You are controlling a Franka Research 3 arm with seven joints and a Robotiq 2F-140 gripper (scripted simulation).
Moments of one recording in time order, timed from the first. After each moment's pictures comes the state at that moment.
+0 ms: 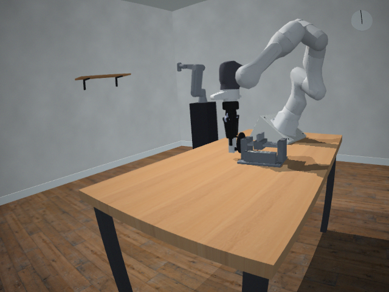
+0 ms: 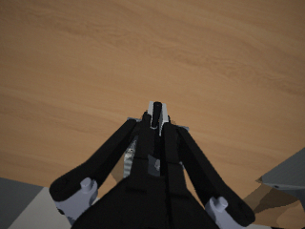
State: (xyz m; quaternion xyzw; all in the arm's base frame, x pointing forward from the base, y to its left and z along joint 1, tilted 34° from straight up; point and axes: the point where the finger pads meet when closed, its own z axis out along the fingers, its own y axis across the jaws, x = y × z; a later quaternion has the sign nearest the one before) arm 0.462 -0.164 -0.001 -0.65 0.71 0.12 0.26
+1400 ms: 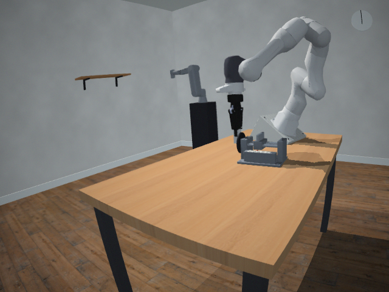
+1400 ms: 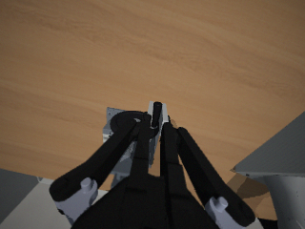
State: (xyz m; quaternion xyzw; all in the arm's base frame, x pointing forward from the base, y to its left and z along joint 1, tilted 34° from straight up) arm 0.398 -0.173 0.015 -0.65 0.70 0.13 0.26
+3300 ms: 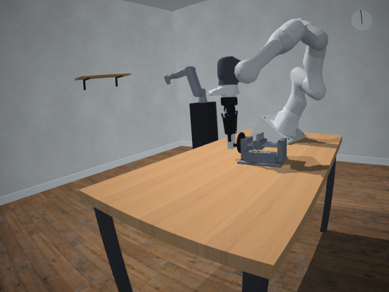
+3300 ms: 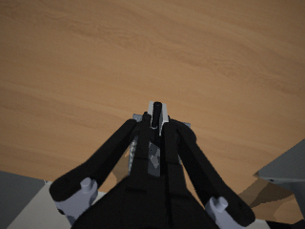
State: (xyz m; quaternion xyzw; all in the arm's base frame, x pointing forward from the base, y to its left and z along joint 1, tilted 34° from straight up) arm 0.468 -0.176 0.017 -0.65 0.70 0.13 0.26
